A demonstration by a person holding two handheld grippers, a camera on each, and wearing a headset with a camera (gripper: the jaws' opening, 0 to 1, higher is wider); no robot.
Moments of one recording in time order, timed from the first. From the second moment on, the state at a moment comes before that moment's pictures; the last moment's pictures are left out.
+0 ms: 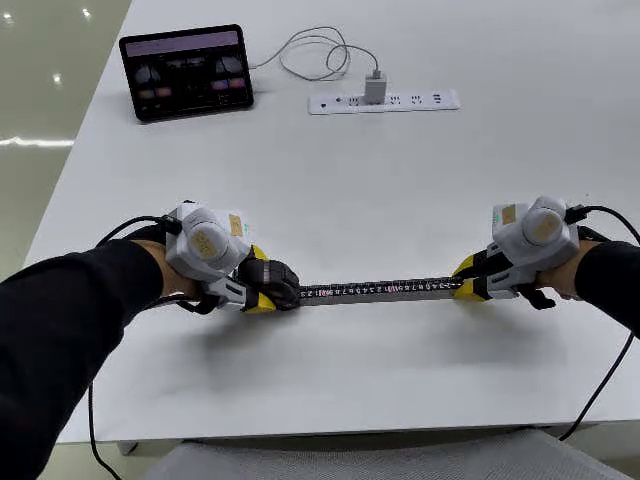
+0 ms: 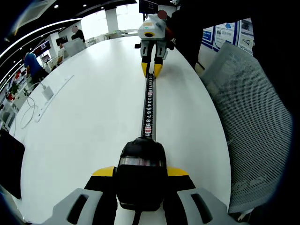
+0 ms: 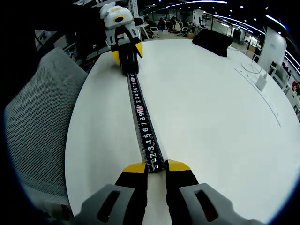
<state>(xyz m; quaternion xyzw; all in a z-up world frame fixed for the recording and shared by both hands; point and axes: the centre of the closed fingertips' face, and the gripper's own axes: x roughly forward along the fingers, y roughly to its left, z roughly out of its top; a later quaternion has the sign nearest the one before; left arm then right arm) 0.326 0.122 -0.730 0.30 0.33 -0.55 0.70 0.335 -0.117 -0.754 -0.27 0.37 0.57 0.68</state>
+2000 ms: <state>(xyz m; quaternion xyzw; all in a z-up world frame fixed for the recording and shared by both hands) 0.304 0.235 -0.699 0.02 0.32 -0.26 0.91 0.305 -0.176 -0.709 -0.20 0.32 0.39 0.84</state>
